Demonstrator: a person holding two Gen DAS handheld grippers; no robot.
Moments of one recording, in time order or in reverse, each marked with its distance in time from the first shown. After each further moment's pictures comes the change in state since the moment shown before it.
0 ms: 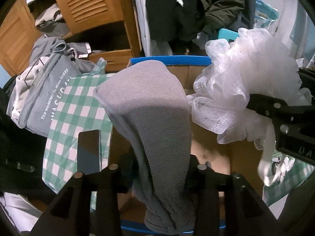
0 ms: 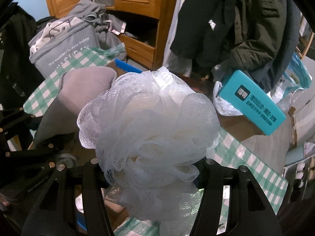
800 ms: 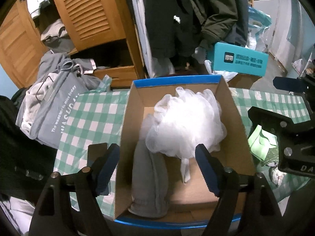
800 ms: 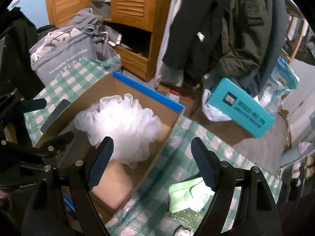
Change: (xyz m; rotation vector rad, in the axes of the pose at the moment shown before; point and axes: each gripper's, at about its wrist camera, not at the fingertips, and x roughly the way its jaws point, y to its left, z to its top) left arm -0.036 -0.012 0.006 0.040 -0.104 0.027; right arm -0.038 -0.009 -0.012 0.021 -0.078 -0.046
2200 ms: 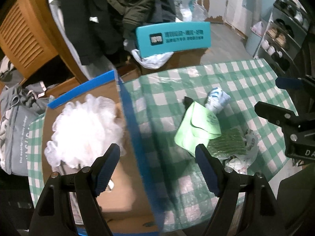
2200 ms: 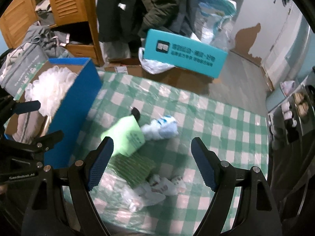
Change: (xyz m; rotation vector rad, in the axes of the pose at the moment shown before) left arm 0.011 -0.175 0.001 0.272 0.074 -0.189; right arm -0.036 -0.148 -0.131 0.303 0.108 -0.130
